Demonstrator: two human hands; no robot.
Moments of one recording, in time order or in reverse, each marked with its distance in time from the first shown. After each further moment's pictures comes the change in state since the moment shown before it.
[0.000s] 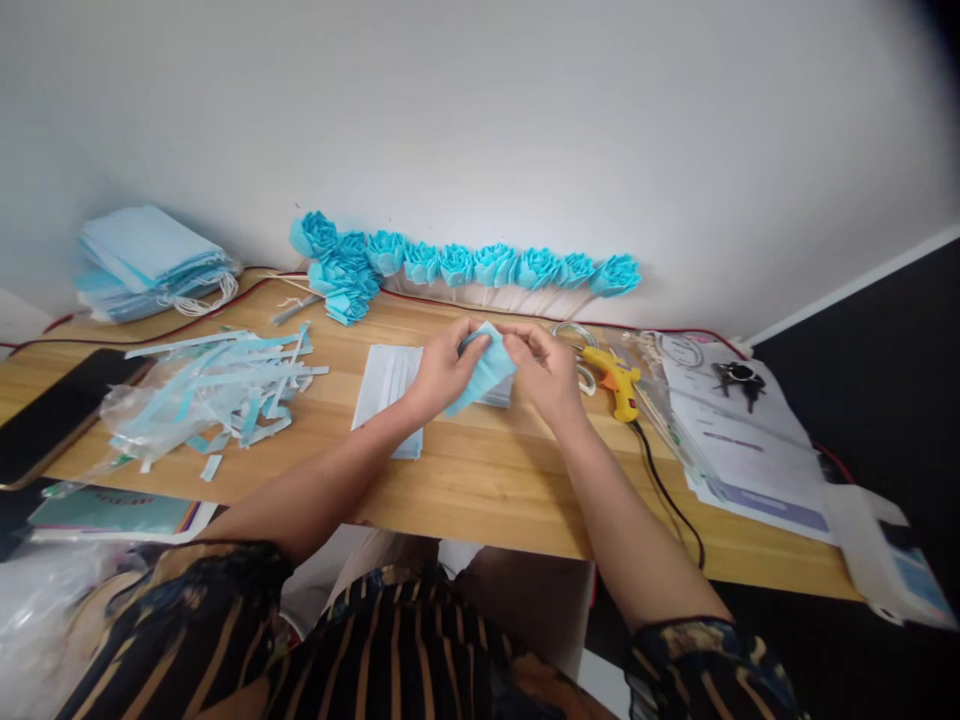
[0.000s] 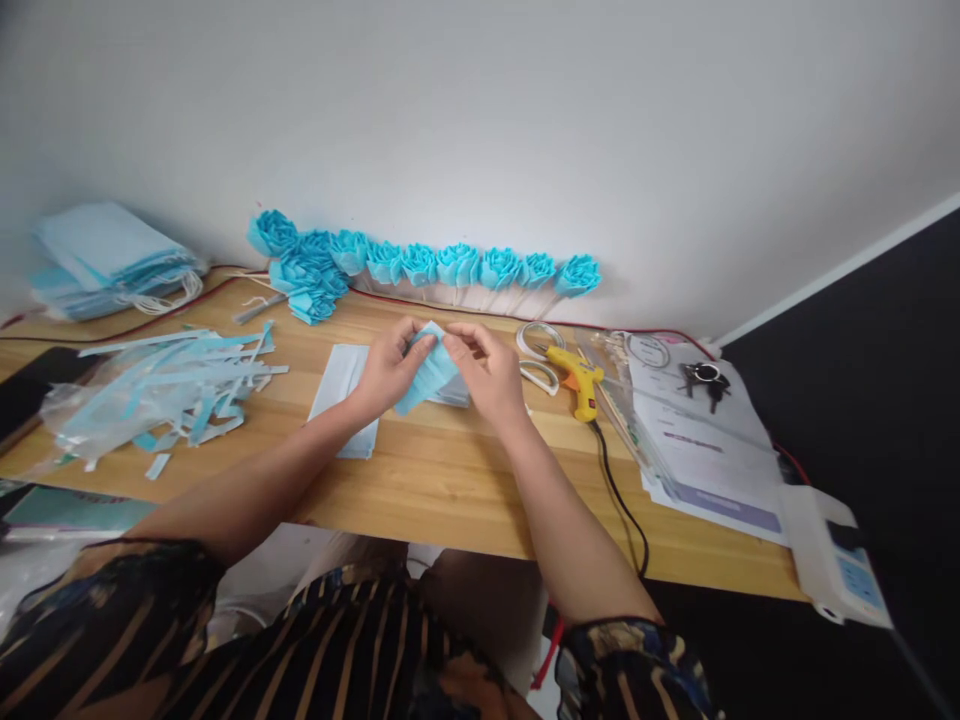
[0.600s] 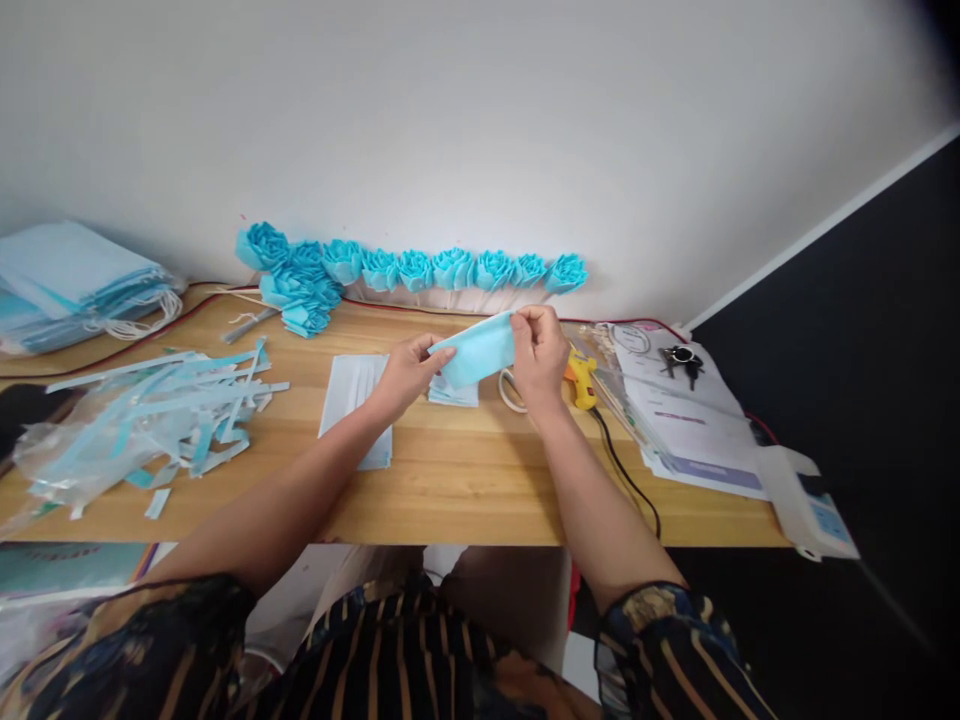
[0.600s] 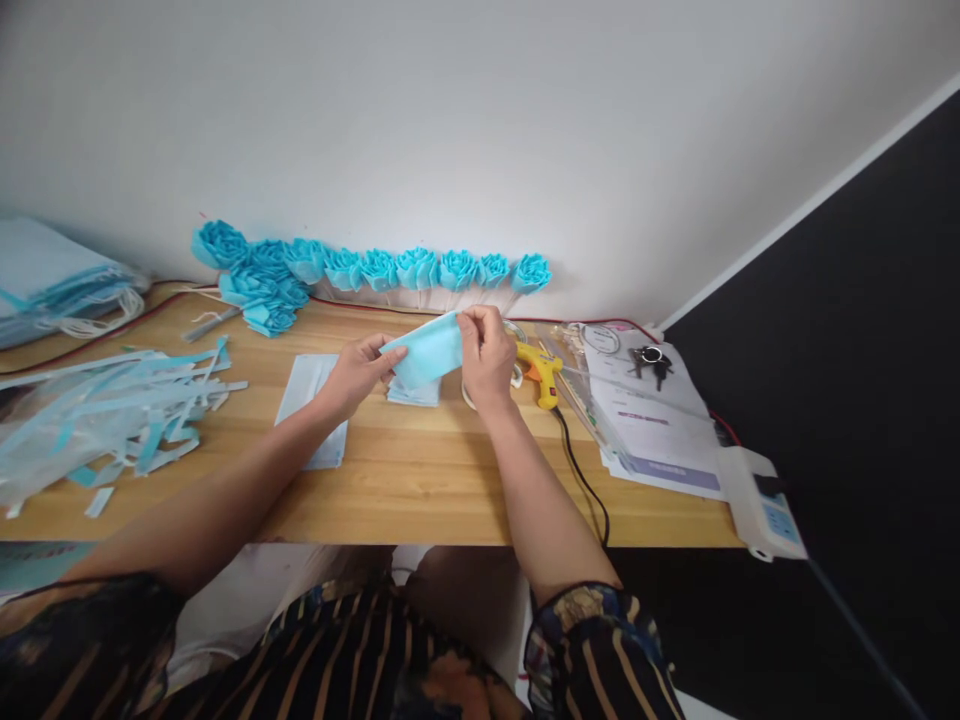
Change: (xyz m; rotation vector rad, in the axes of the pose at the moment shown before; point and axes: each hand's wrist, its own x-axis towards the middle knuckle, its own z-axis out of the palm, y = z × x) left_hand 0.003 -0.016 0.003 -0.272 -0.127 -0.371; right_hand 0.011 0.017 -0.025 -0.369 0.446 -0.182
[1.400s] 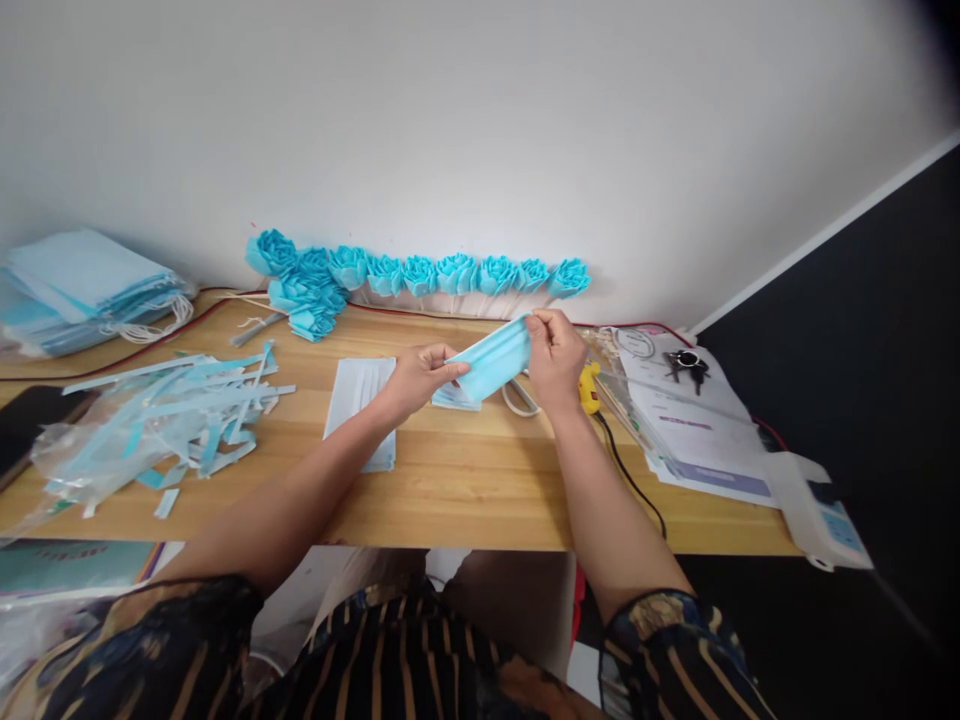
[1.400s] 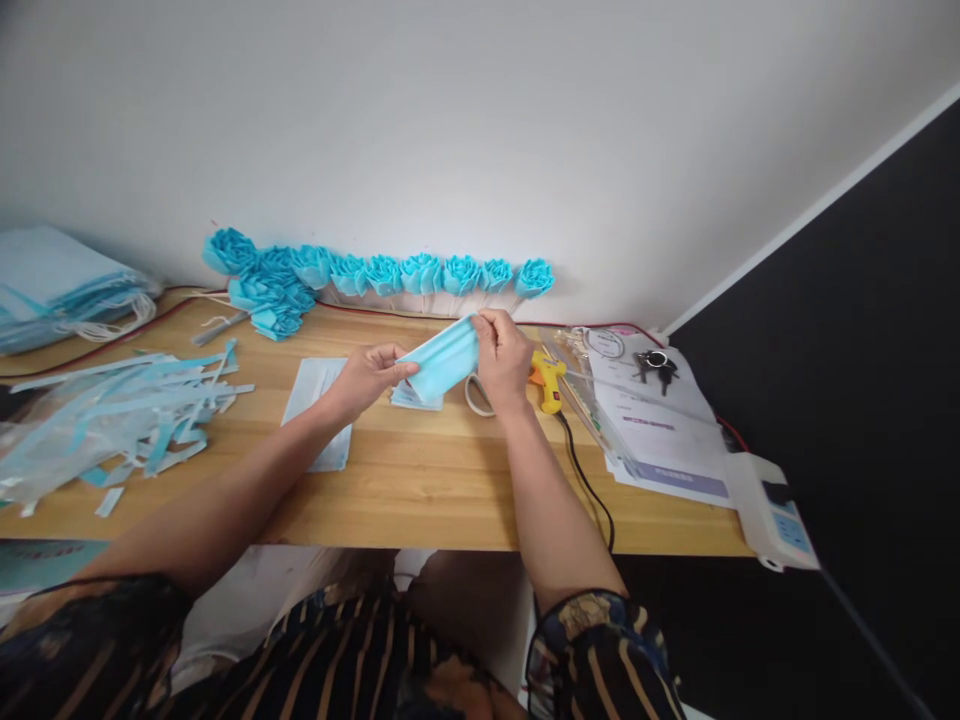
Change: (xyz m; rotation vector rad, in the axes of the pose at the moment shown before) left_hand -0.002 0.007 0.003 -0.085 -0.143 -0.055; right_hand 0.009 0.009 -0.011 -0.057 -0.010 -0.076
